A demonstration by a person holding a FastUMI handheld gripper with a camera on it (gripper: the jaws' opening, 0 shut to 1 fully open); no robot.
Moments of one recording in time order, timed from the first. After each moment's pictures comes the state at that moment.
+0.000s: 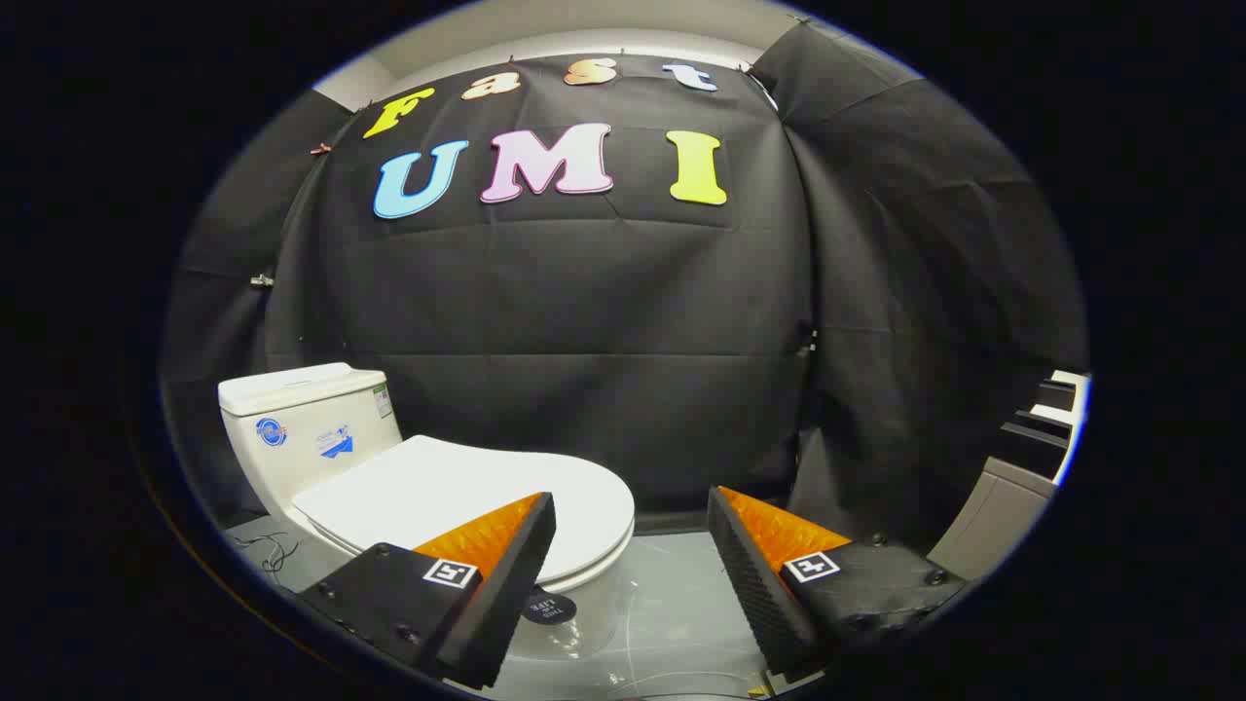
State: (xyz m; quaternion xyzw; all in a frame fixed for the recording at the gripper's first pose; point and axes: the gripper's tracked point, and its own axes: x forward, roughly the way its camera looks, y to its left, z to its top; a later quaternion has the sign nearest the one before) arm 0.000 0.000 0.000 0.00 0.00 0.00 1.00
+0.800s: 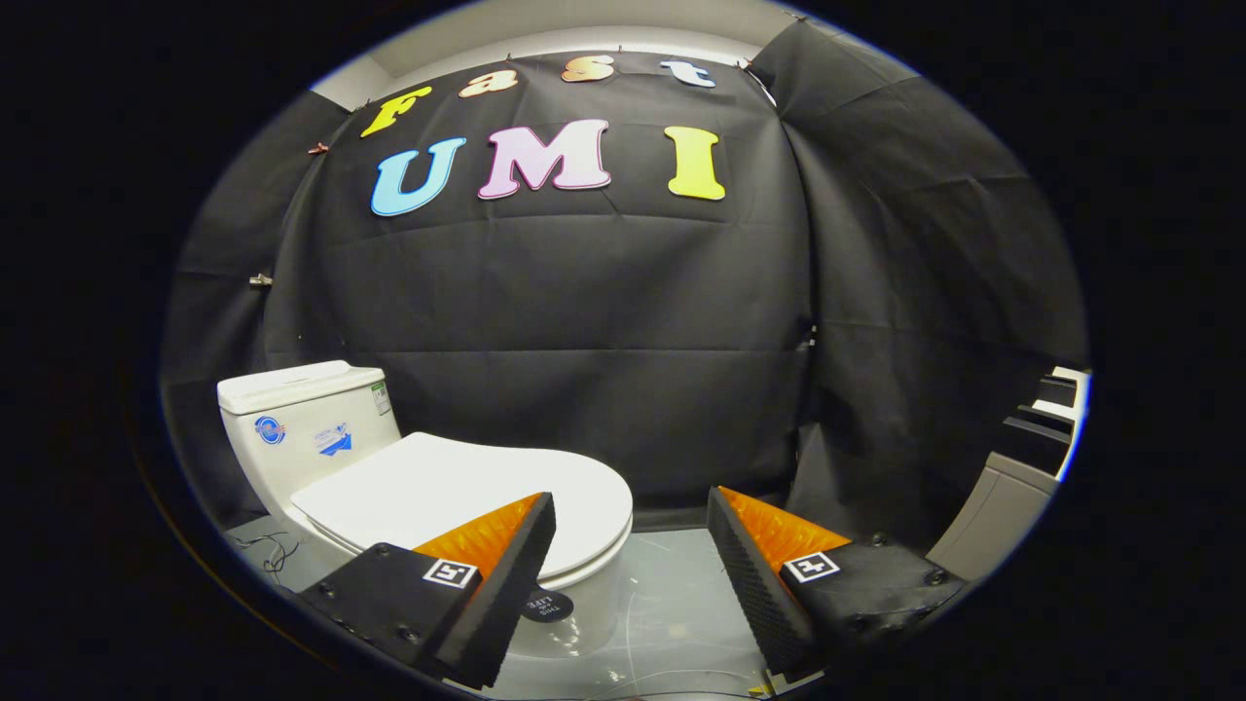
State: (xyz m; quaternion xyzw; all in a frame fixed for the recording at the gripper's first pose) arm 0.001 -0.001 -0.006 0.01 0.01 0.00 1.00
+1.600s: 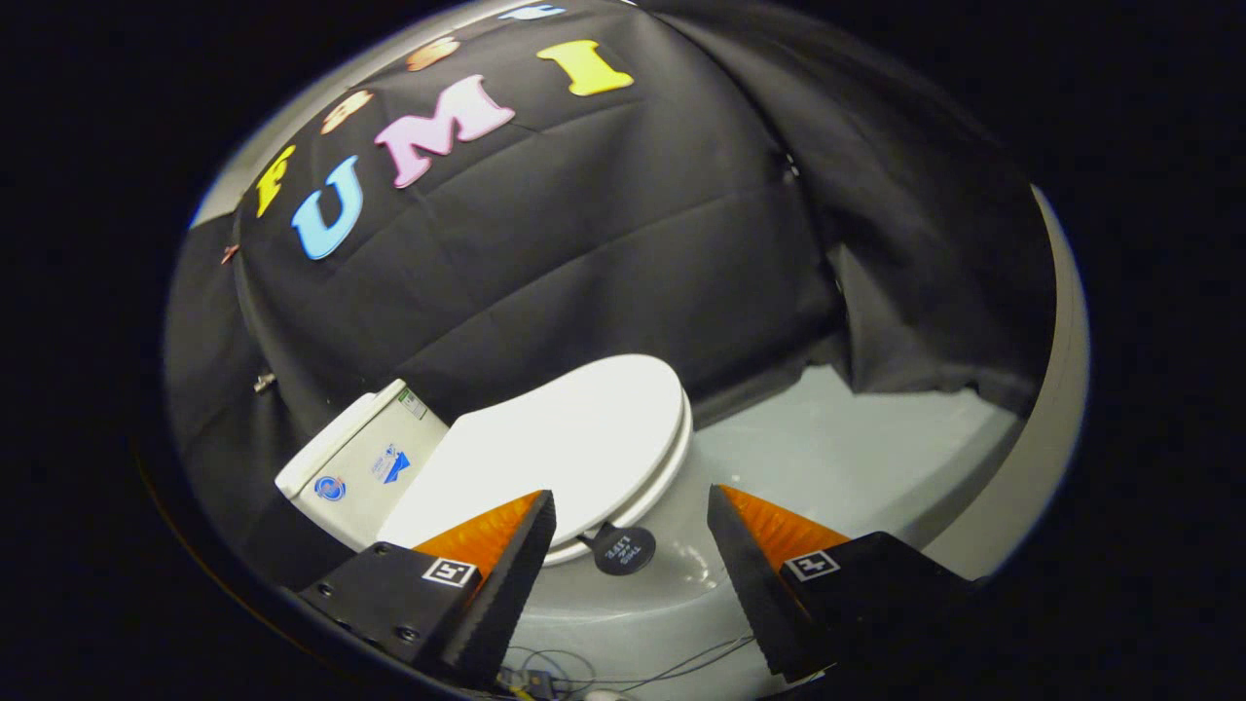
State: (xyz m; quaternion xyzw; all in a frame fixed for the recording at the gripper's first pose) arm 0.009 0.031 -0.102 0.26 0.19 0.03 0.95
